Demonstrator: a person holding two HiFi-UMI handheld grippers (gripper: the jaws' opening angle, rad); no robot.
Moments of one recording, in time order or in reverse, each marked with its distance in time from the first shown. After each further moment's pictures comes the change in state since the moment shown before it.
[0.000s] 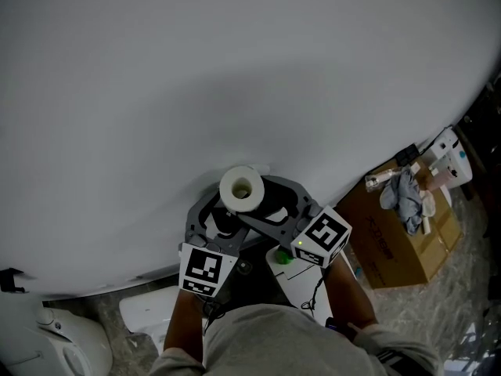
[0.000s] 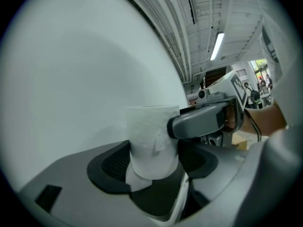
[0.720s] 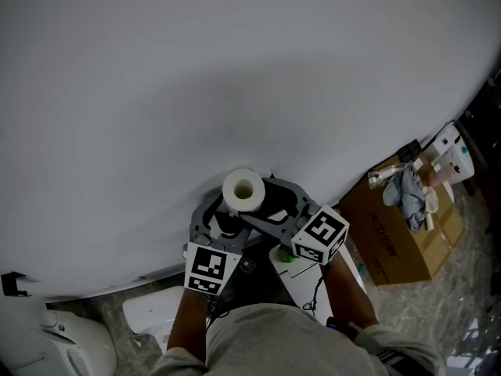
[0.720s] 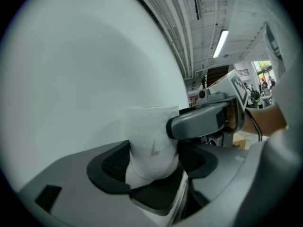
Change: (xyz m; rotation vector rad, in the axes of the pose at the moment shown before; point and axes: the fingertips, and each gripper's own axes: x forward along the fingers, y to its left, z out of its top) left arm 0.008 0.000 -0.028 -0.035 0.064 -0.007; right arm 0.007 -0.007 -0.030 0.078 0.025 -0.004
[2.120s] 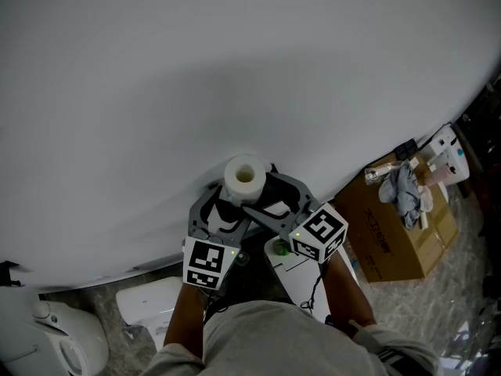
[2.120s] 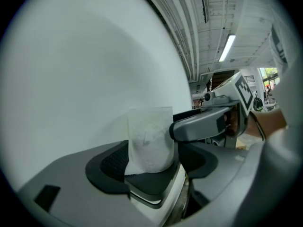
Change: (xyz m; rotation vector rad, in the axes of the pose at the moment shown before) left arm -0.012 0.001 -0.013 -0.081 -0.007 0.022; right arm -0.003 0.002 -0.018 0.004 0.066 -0.084
